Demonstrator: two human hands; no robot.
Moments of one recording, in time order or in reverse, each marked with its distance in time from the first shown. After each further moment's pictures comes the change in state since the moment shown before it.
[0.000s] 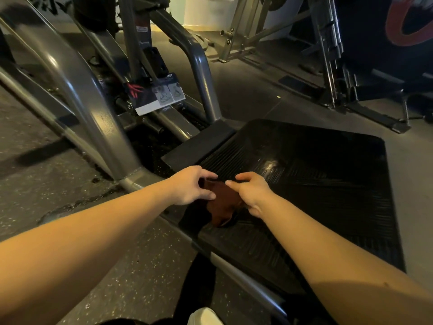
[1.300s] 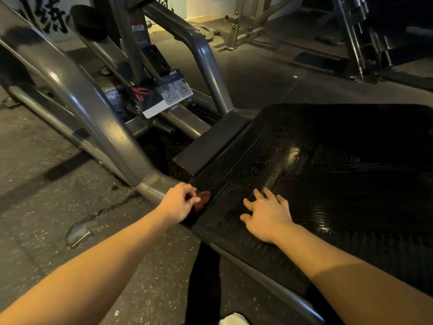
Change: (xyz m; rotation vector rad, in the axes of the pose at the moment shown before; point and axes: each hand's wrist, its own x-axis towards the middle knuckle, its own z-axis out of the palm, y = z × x) left_hand 0.011 -0.104 0.058 -0.008 0.220 -0.257; right_hand 0.003 0.051 -0.003 -1.276 -0.191 -0.261
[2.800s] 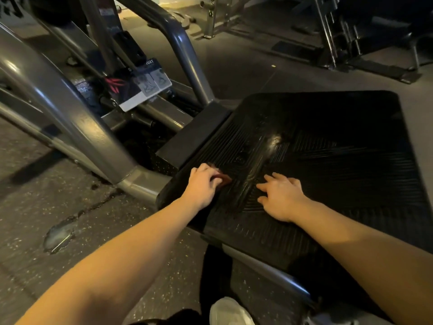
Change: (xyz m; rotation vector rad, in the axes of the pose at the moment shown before) left_hand 0.036 0.065 0.054 -0.048 0.056 0.240; right_hand -0.021 0.045 -0.029 -0.031 0.000 0.083
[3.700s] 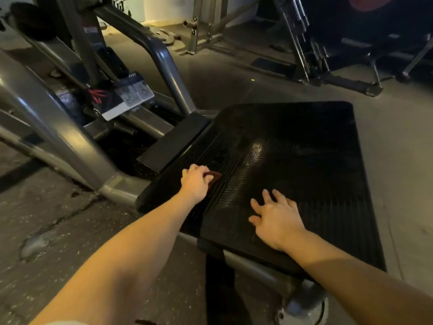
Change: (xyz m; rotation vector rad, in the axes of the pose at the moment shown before) left_hand 0.007 0.064 0.013 -0.023 -0.038 -0.195; right_hand -0.094 0.031 0.015 -0.075 0.004 0.049
